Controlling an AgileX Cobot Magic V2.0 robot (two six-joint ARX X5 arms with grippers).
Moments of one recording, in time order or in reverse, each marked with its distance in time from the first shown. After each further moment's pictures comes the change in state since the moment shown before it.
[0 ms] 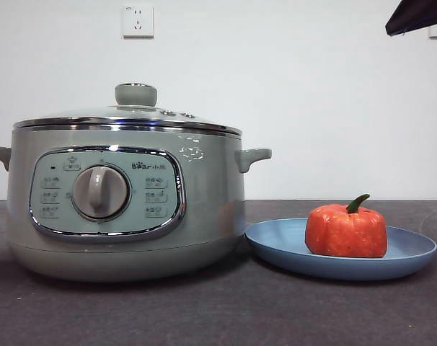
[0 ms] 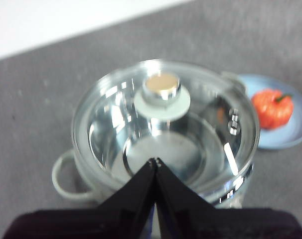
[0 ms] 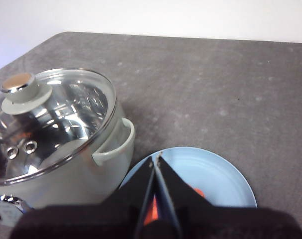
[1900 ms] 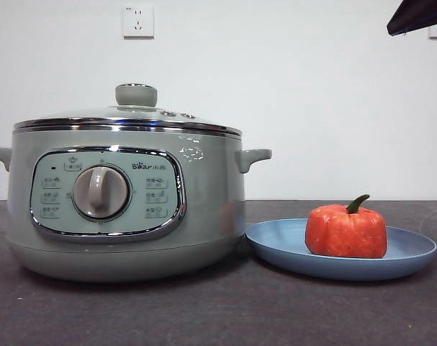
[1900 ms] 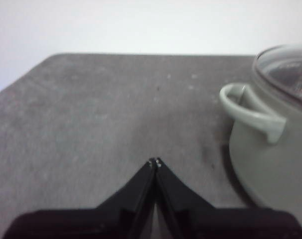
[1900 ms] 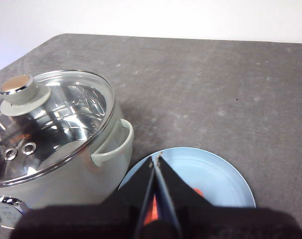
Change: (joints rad) left arm 0.569 -0.631 -0.801 0.465 0.028 -0.072; right arm 0.000 -0.001 0.000 -0.002 0.000 0.004
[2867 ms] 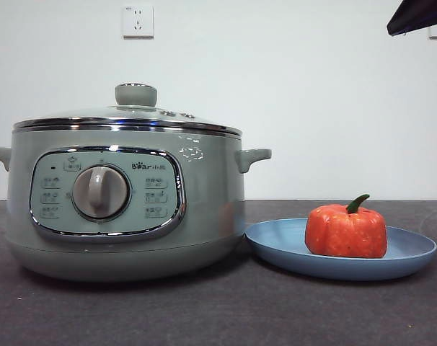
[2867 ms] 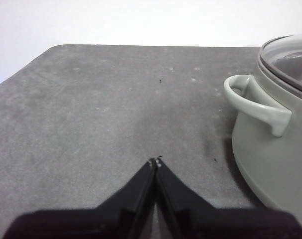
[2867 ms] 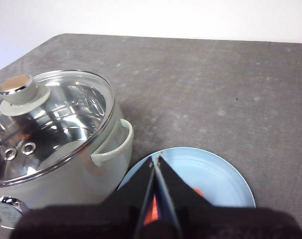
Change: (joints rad) left arm 0.003 0.000 0.000 -0.016 0.000 0.000; right arm 0.000 0.000 0.000 0.000 0.000 0.000
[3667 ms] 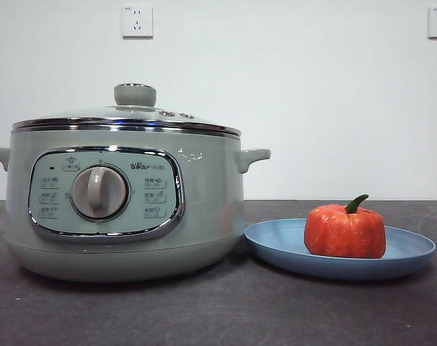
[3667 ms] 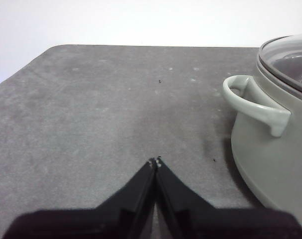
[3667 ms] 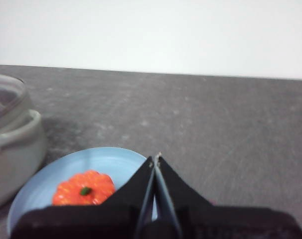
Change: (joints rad) left arm 0.000 0.000 0.000 0.000 0.000 0.000; right arm -0.449 -0.513 -0.441 0.125 -0.207 -0.153
